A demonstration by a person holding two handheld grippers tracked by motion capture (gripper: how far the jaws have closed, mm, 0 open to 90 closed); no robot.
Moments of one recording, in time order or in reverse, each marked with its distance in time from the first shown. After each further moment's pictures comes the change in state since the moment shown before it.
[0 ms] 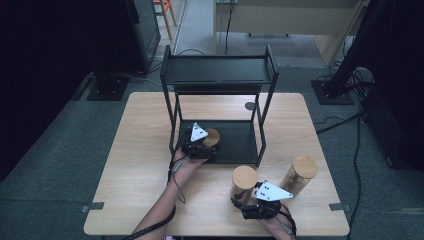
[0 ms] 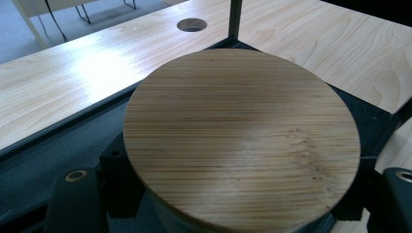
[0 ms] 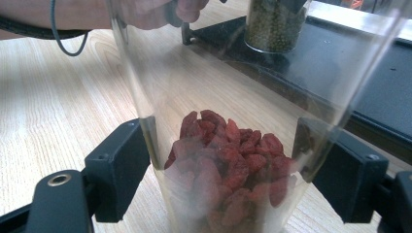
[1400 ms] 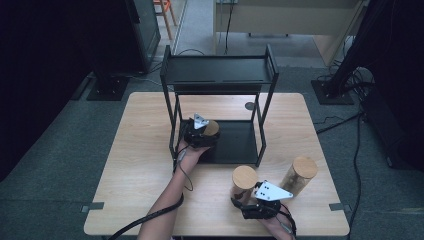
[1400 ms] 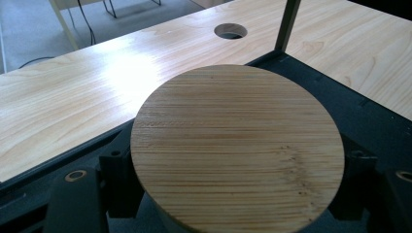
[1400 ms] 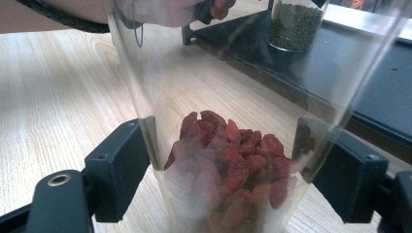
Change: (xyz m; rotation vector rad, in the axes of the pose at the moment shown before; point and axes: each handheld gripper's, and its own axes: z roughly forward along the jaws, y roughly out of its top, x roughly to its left) left arm 0.025 0.014 0.031 0.010 0.086 -0.056; right arm 0.000 0.000 0.000 -0.002 0.003 0.003
